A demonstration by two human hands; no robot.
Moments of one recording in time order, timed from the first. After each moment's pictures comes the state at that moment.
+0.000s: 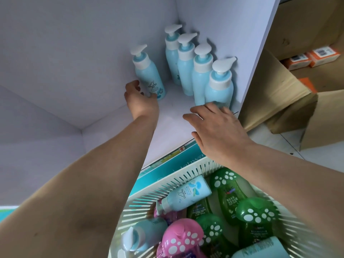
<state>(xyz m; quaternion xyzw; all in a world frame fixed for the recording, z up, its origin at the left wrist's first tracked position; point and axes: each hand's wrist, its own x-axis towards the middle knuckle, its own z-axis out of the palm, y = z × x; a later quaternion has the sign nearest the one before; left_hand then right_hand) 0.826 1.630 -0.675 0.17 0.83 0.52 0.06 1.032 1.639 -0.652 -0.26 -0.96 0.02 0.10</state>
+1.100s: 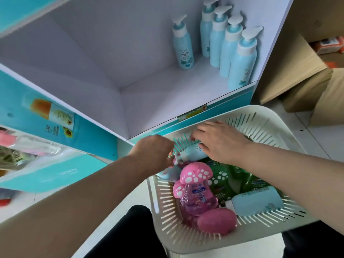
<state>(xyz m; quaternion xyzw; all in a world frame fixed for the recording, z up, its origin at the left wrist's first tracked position) 0.934 1.400 -0.608 0.55 0.79 -0.21 0.16 1.068 1.540 -0.658 -0.07 -0.99 0.10 0.01</state>
